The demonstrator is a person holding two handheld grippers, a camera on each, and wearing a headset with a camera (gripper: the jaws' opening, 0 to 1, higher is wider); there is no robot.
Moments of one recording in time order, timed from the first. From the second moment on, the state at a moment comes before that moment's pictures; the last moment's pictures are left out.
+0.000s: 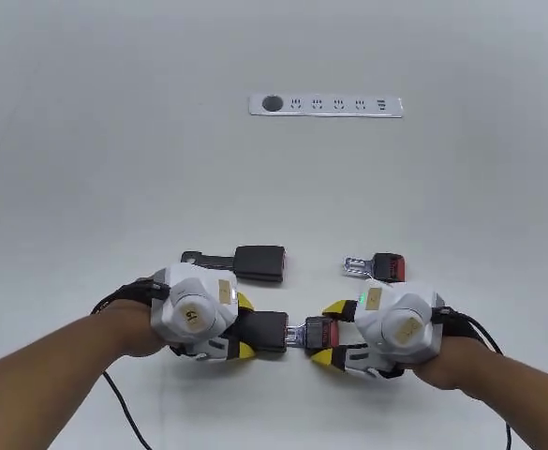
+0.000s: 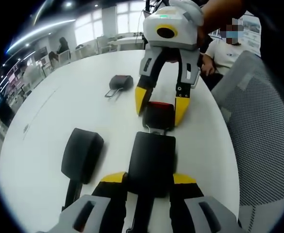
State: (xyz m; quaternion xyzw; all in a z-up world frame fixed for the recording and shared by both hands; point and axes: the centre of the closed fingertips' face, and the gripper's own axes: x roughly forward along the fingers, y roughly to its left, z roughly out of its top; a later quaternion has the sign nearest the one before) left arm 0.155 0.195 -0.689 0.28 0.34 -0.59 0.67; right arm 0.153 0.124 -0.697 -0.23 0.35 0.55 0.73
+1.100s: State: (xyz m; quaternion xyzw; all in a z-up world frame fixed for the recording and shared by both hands) left arm 0.162 0.200 -0.692 0.31 0.35 -0.62 0.63; right arm 0.156 0.144 -0.690 -0.22 0.35 0.55 0.73
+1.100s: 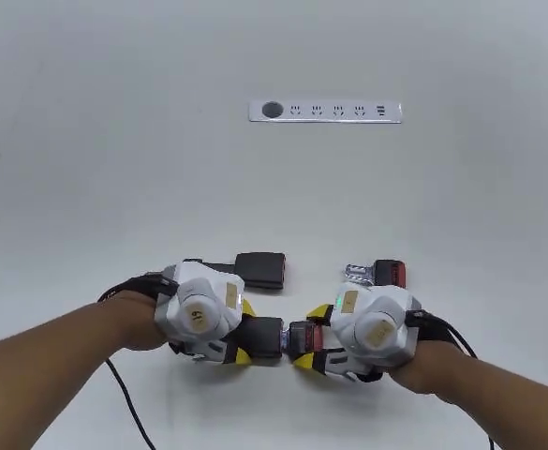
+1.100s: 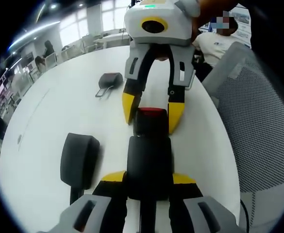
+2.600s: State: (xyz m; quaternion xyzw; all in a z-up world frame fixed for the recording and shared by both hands) left arm 0.154 0.200 -0.689 0.27 0.30 -0.66 0.63; right arm 0.154 0.141 -0.685 -0.20 0.27 0.58 0.74
